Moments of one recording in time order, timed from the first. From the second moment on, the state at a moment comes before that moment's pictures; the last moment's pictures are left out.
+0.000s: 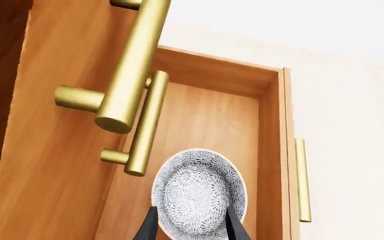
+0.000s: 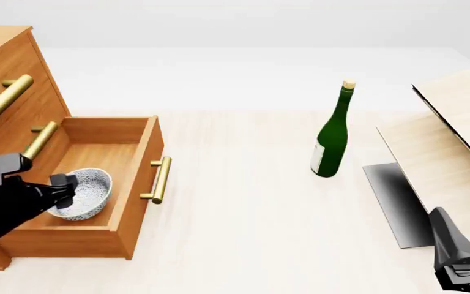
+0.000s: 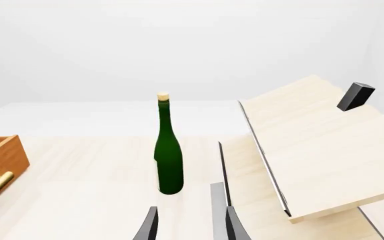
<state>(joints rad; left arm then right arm) 0.08 1.09 -0.37 -0.07 -0.13 0.02 0.03 0.00 -0.01 0.02</state>
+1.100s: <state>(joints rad) -0.12 0.90 -0.41 0.08 -0.19 0.02 0.03 0.00 -0.01 0.02</state>
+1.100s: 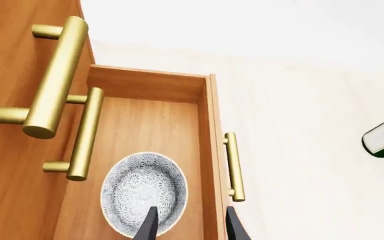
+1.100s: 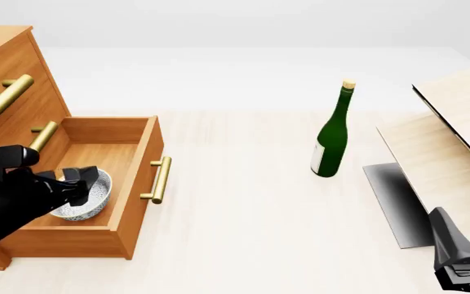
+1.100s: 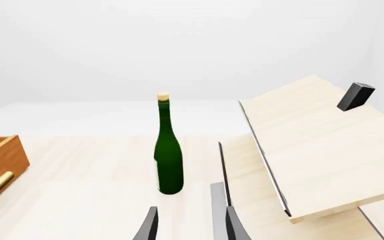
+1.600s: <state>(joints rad) -0.26 0.89 -0.44 0.10 -0.25 0.02 0.03 0.00 -0.01 0.02</state>
